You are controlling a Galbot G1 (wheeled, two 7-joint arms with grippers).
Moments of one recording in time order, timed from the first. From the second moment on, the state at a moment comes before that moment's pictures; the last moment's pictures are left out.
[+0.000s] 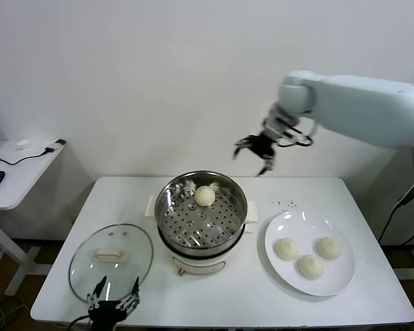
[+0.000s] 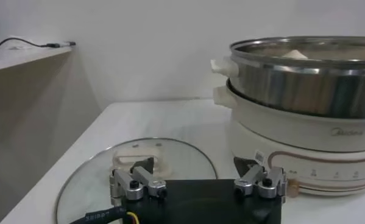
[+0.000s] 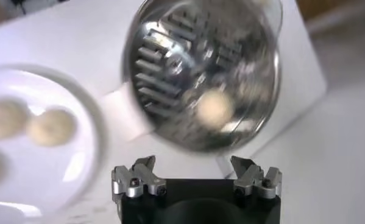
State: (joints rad) left arm 1.88 -1.49 -0.62 -2.12 -0.08 0.12 0.01; right arm 1.01 0.88 -1.85 1.38 0.52 0.22 -0.94
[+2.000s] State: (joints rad) left arm 1.85 -1.50 -0.64 -2.08 -0.09 0.12 0.01; right arm 0.43 0.71 -1.61 1.39 0.58 -0.35 -0.70
